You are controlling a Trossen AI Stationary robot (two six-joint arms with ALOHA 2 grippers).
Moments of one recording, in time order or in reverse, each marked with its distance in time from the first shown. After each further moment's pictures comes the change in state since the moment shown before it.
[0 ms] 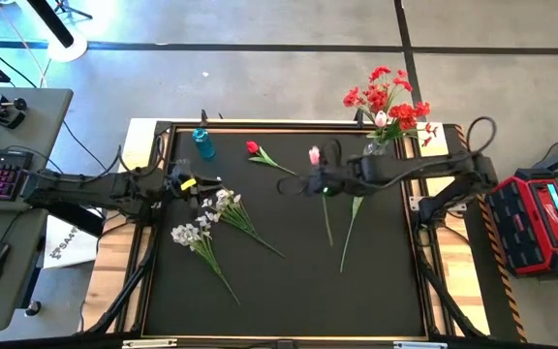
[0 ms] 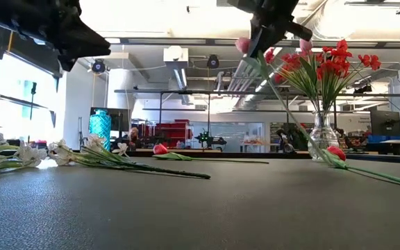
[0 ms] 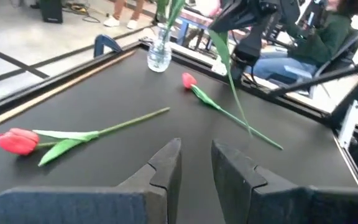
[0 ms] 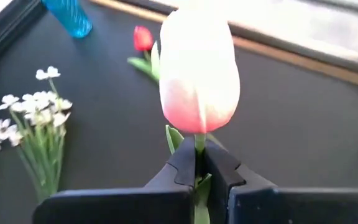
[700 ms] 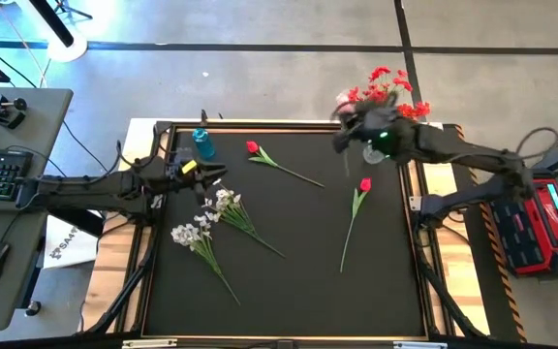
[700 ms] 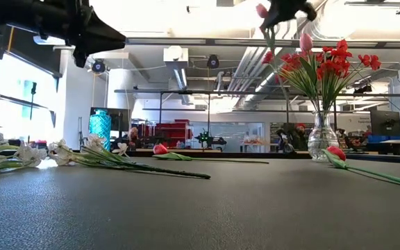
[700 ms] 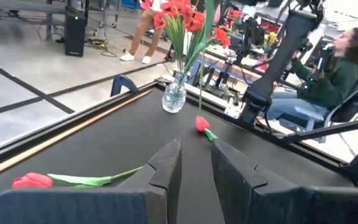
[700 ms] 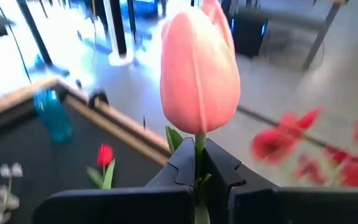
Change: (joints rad) left arm 0.154 0.085 0.001 0.225 0.053 0.034; right arm -0.273 -0.367 -0.157 0.415 0.053 -0.741
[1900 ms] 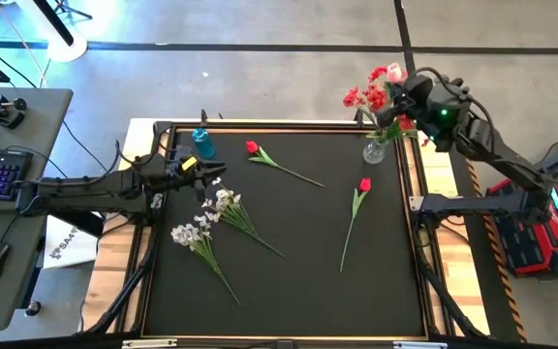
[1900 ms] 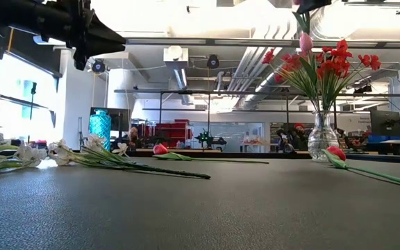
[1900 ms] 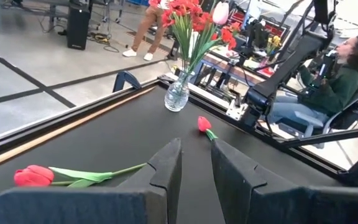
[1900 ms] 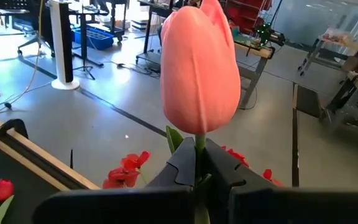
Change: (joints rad) left arm 0.045 0.000 0.000 -0.009 0.036 -0.042; right arm -0.259 -0.237 -0.002 -0.010 -0.029 -0.350
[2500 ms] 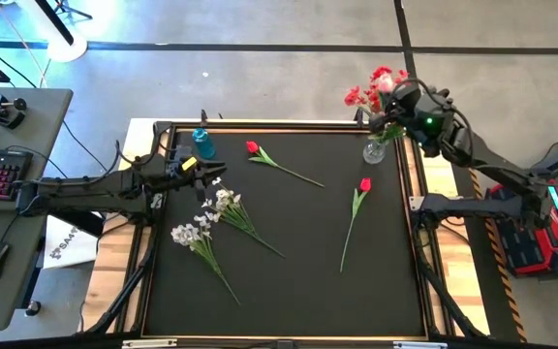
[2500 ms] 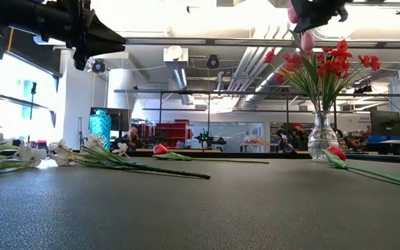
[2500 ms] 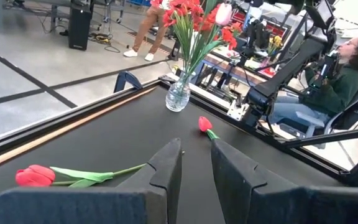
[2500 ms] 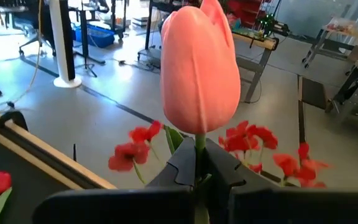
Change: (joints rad) left arm 0.000 0.000 0.000 -0.001 -0.003 -0.002; right arm -0.046 -0.046 -0.221 0.169 -0.048 0.027
